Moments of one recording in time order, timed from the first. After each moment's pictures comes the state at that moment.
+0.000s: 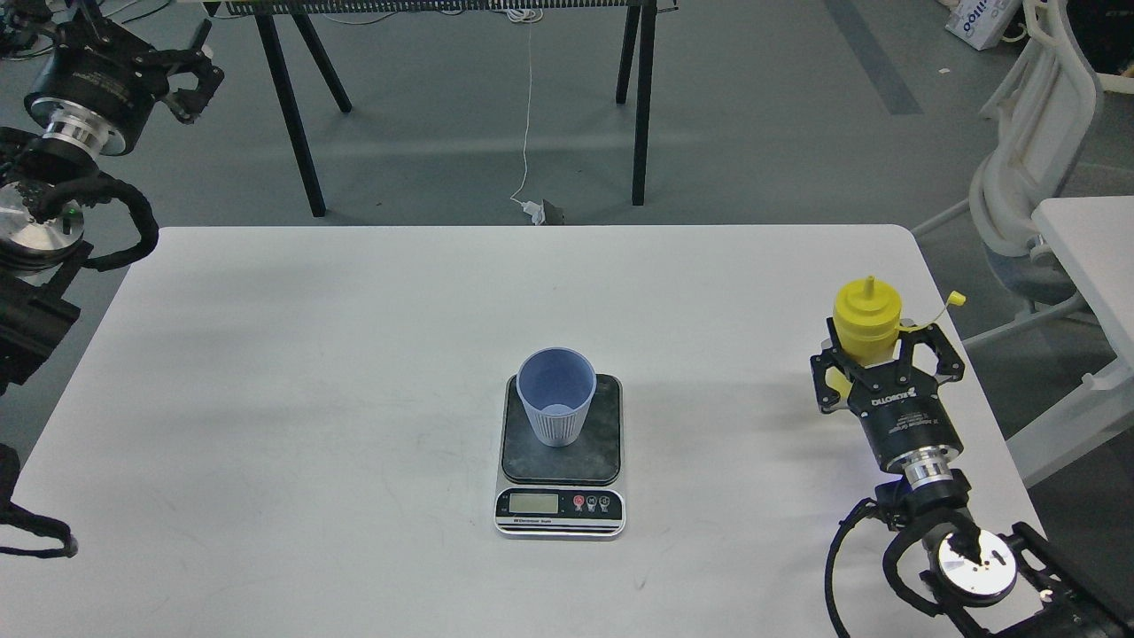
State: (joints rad) left arm -0.98 0.48 -0.74 -0.47 -0.28 -0.49 -0.19; right arm 0.10 -0.25 1.16 1.10 0.09 0.49 0.27
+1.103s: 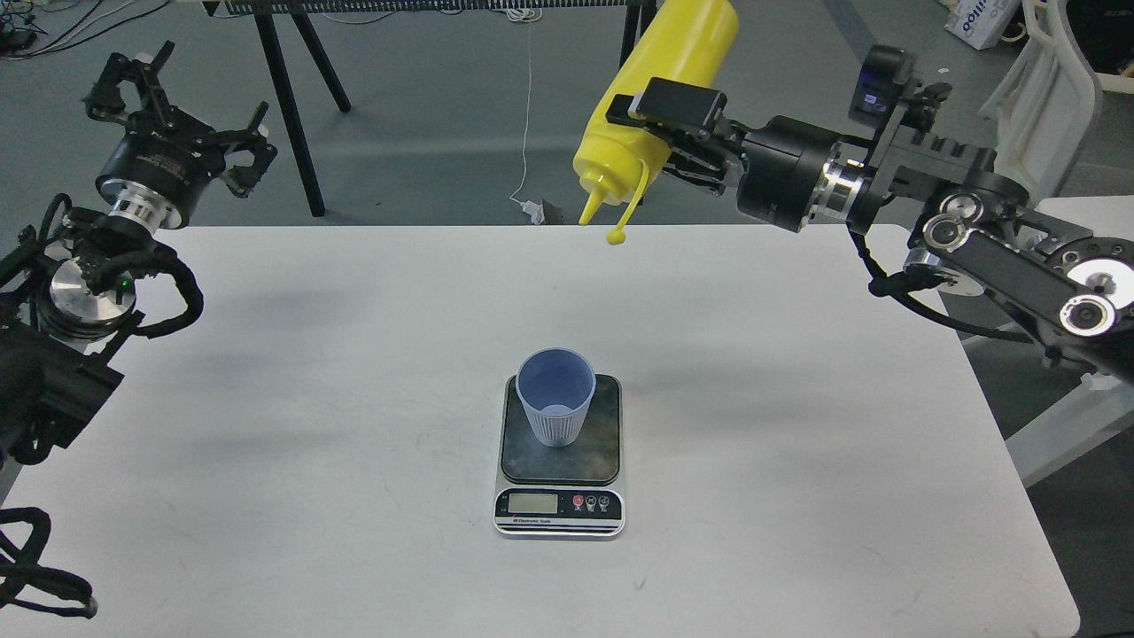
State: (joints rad) left arm -0.81 0.44 -0.81 -0.58 -0.28 -0.49 -0.18; right arm 1.14 -0.48 0.30 1.21 -1.03 0.23 0.34
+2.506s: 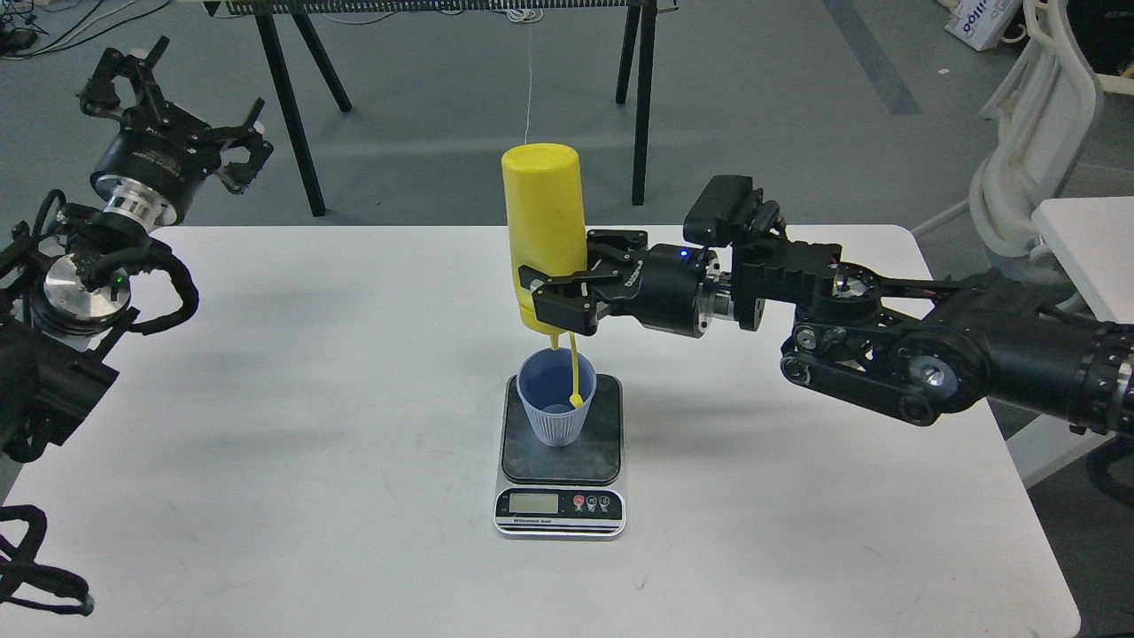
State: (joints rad) left arm -0.81 0.45 -0.82 -0.59 -0.27 -0.49 -0.18; right arm 1.16 -0.38 0.01 1.19 -1.36 -0.17 0.40
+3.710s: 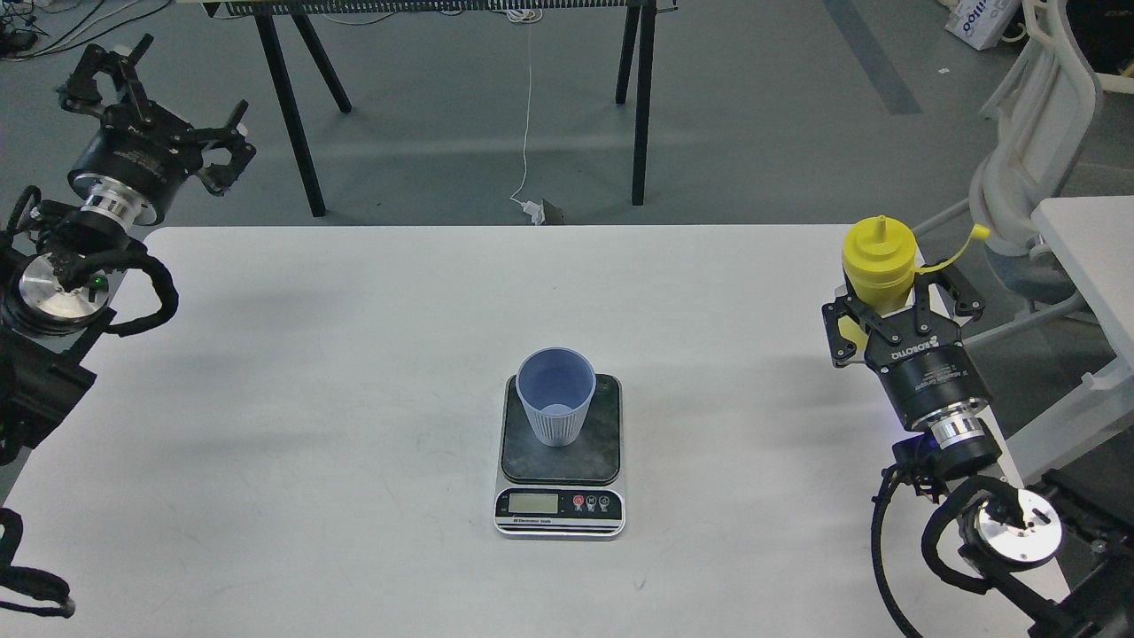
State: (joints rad) left arm -0.81 0.49 -0.81 -0.59 -0.23 -0.49 -0.18; right arm 0.20 -0.48 0.80 1.27 0.39 0.49 0.44
